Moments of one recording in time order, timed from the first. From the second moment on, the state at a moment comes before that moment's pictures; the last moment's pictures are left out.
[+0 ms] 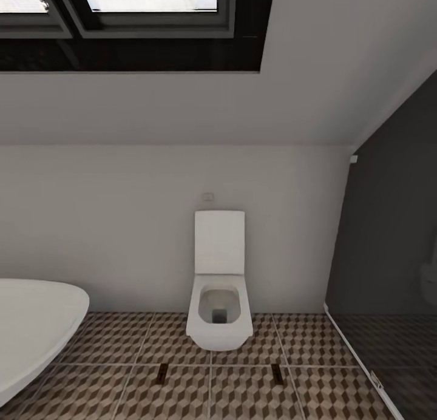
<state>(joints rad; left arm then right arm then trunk) -0.23 0.05 -0.23 -0.01 0.45 -0.05 -0.08 -0.20 -0.03 0.41 0.03 -0.37 -0.01 -0.18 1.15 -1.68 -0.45</state>
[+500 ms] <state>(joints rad) -0.20 0.04 -0.23 -0.01 0.45 -0.06 -0.08 -0.16 -0.03 0.42 0.03 -0.37 -0.06 -0.18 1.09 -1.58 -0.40</state>
